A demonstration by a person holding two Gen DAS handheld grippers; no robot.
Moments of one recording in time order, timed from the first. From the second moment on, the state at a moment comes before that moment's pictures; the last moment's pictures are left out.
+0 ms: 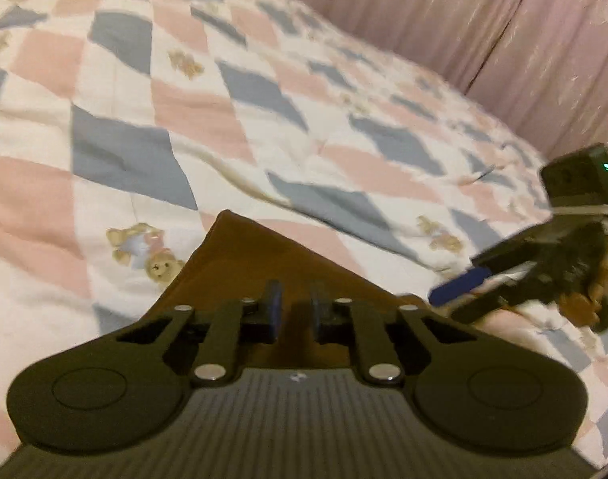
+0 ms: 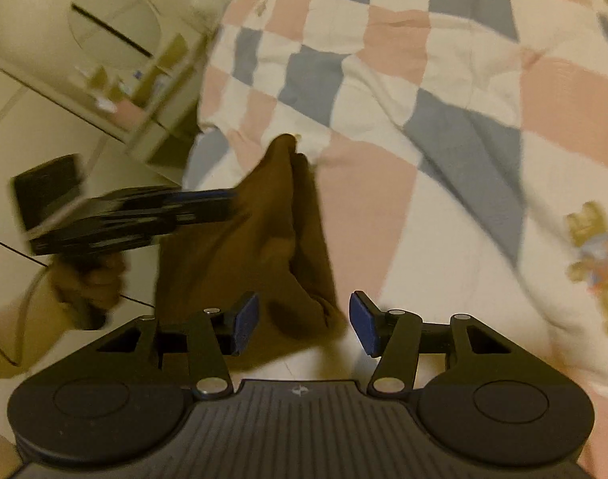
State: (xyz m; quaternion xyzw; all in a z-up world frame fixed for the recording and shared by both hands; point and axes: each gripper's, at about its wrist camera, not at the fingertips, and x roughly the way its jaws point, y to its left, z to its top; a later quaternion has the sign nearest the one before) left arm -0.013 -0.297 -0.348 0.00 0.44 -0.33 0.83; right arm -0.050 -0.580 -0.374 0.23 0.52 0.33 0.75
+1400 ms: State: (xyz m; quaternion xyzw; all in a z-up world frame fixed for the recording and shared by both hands) left arm -0.093 -0.191 -0.366 0.08 0.43 -0.11 0.89; right arm -0.121 -0.450 -0.348 -0.01 0.46 0.20 0.87
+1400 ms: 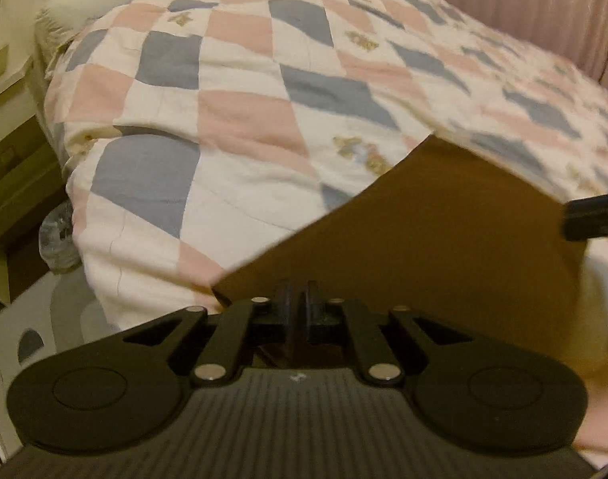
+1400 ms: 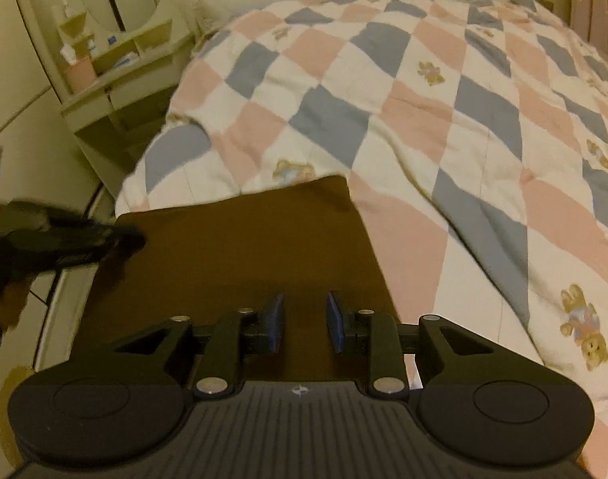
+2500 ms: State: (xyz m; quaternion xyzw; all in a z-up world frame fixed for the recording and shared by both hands) left arm -0.252 -0.196 -0.231 0.03 0.52 -0.05 0.85; right arm -0.282 -0.454 -0.247 0.17 0.47 0.06 0.86
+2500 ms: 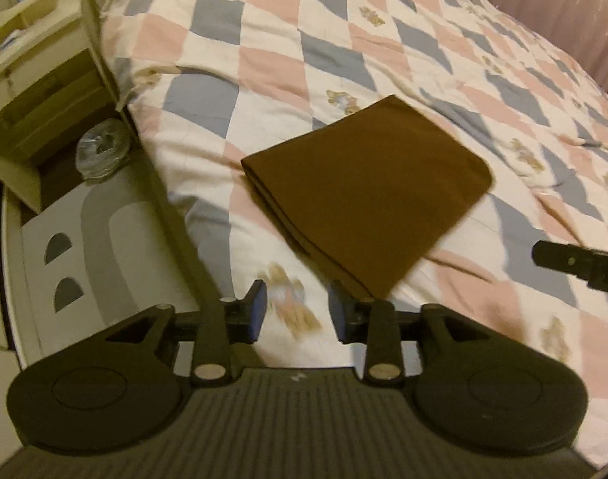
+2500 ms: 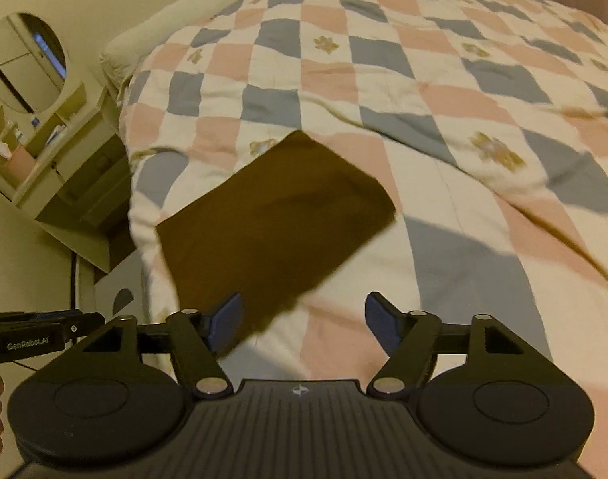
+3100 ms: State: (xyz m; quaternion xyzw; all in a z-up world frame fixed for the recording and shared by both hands) left arm -0.388 -0.235 -0.122 0.04 0.46 -0.04 0.88; right arm -0.389 -0.462 -0.142 0.15 0.43 0.08 0.89
